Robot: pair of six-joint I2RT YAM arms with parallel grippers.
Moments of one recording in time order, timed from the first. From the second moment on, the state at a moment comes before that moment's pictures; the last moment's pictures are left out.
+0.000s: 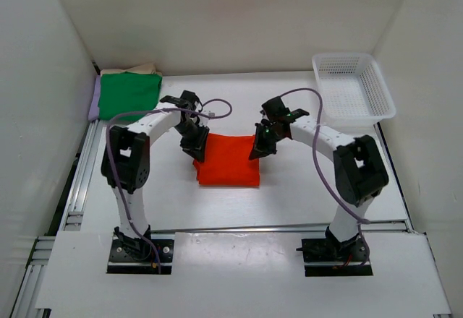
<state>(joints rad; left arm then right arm) -0.35 1.92 1.48 -1.00 0.36 -0.01 0.53 1.76 1.28 -0.65 -0.38 0.63</state>
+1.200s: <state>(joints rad) -0.27 2.06 1.46 -0.96 0.53 -0.02 0.54 1.96 1.30 -0.72 -0.29 0.71</state>
